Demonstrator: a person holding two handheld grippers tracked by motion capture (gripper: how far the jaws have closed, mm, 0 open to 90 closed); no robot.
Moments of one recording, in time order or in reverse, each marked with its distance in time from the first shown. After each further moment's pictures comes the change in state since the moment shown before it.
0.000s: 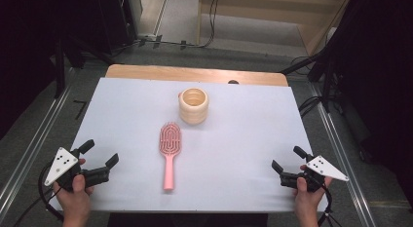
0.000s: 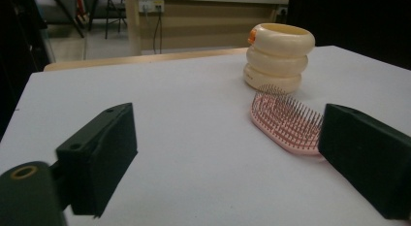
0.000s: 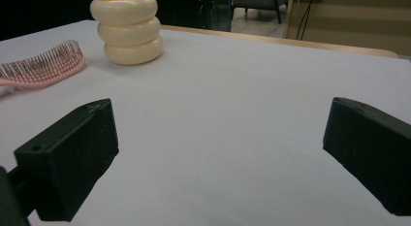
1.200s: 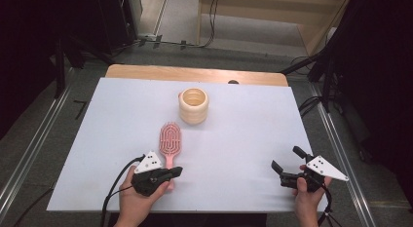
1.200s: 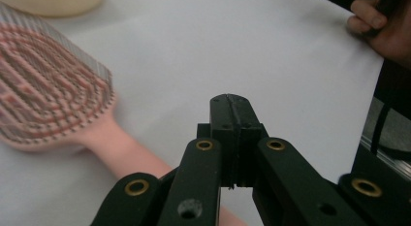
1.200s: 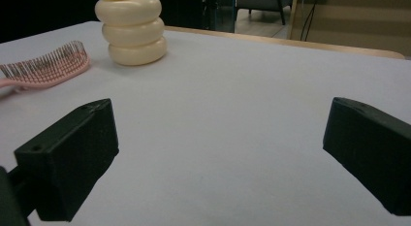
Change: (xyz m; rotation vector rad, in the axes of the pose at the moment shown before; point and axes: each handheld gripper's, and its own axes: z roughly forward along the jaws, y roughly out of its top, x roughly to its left) left arm -0.136 -0.001 0.083 0.404 -0.457 0.029; right arm 0.000 -0.001 0.000 -0.004 0.015 0.000
